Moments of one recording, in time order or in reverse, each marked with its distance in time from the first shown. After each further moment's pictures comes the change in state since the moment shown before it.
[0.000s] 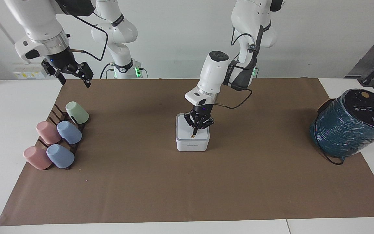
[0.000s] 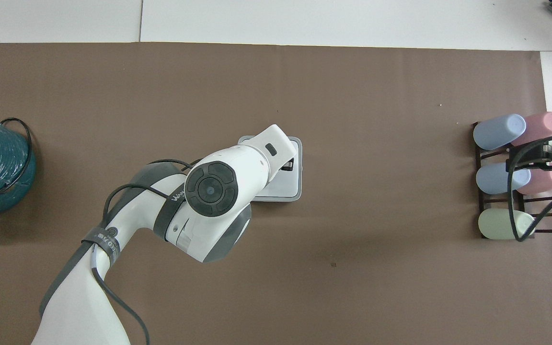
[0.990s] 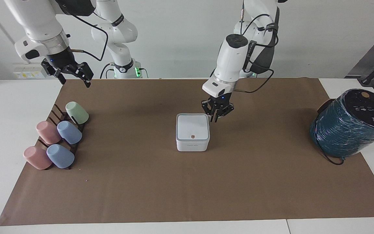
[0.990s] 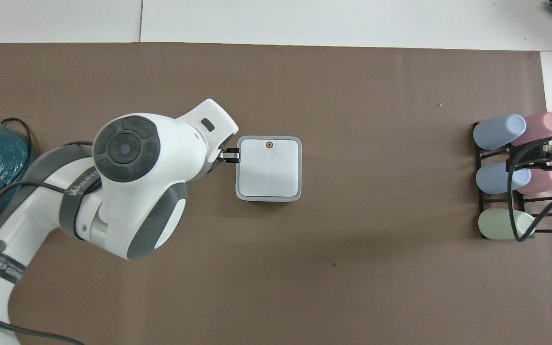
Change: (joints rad) left arm 0.160 -0.183 0.019 0.033 0.000 -0.415 0.028; right arm 0.000 0.000 0.000 0.000 0.000 0.000 0.000
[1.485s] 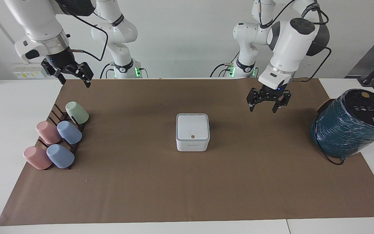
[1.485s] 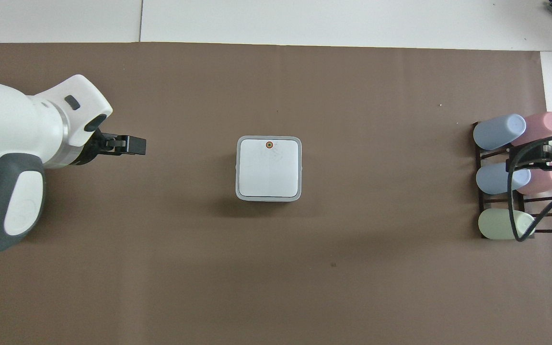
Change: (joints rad) left arm 0.259 -0.134 0.005 -0.003 0.000 -0.189 0.284; right arm 0.000 0.000 0.000 0.000 0.000 0.000 0.000
